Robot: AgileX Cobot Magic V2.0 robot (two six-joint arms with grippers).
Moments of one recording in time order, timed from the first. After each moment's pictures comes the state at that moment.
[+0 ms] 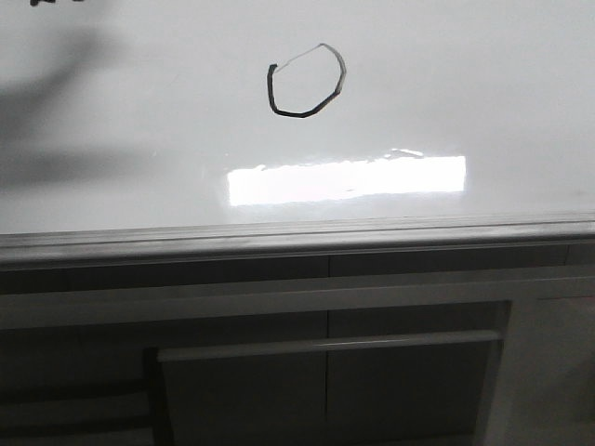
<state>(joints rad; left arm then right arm) -0.71 1.29 -0.92 1.26 0.57 -1.56 0.40 0.50 -0.74 0.59 0.66 -0.68</state>
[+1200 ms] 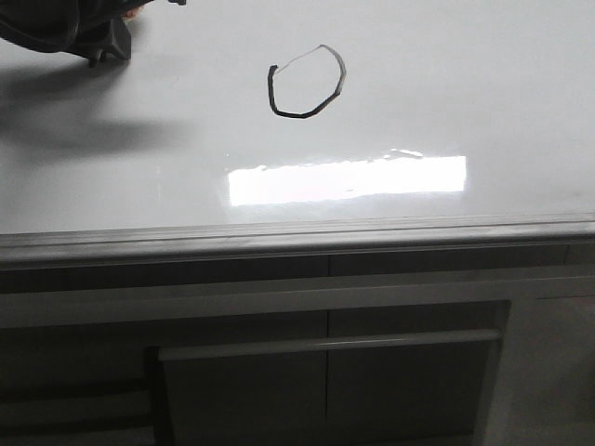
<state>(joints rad) -0.65 1.45 -0.94 1.41 0.48 -1.78 0.40 0.48 -0.59 0.67 0.61 -0.69</state>
